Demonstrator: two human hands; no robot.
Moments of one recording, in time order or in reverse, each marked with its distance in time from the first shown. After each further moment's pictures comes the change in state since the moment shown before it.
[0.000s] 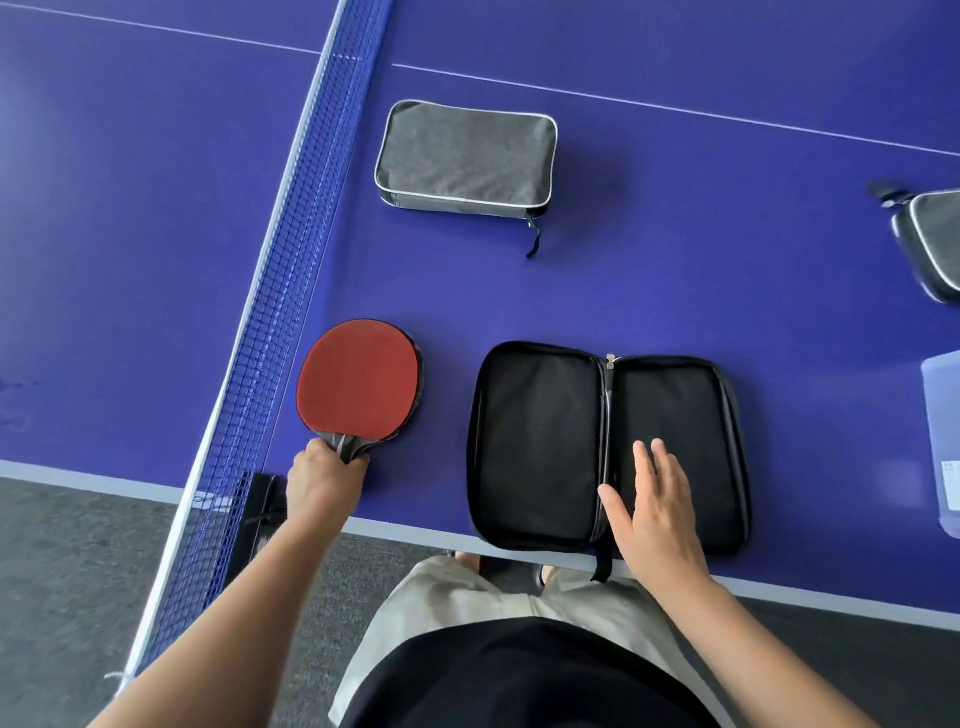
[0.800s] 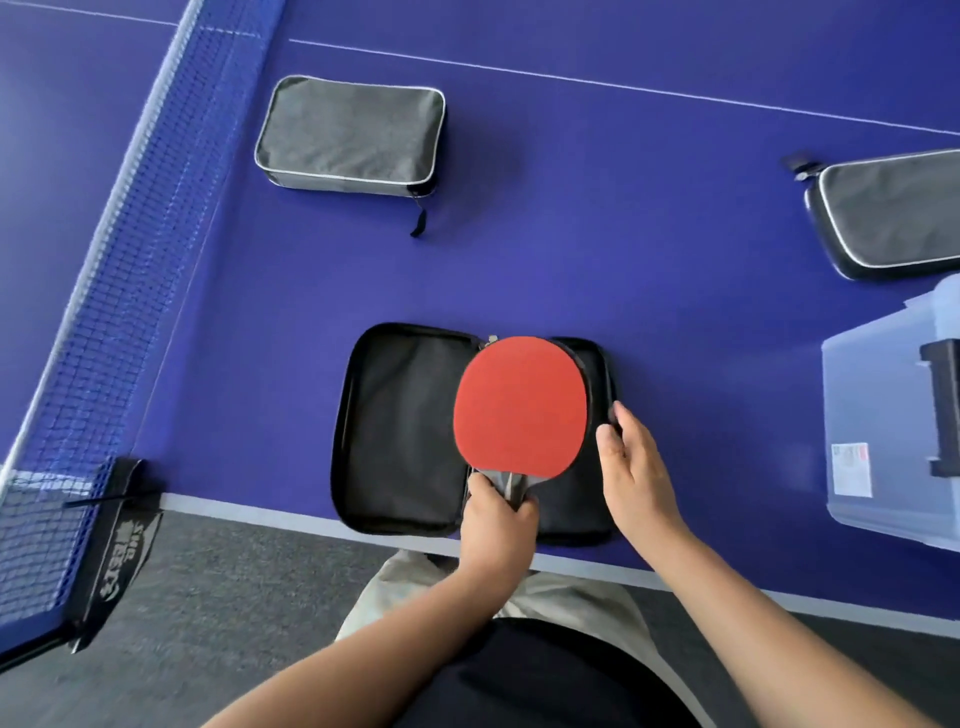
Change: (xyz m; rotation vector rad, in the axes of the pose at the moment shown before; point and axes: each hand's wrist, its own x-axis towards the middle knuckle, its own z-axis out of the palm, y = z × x) left_hand -0.253 0.194 0.167 -0.382 -0.299 0.075; right_hand 0.043 0.108 -0.088 0.628 -0.162 0.191
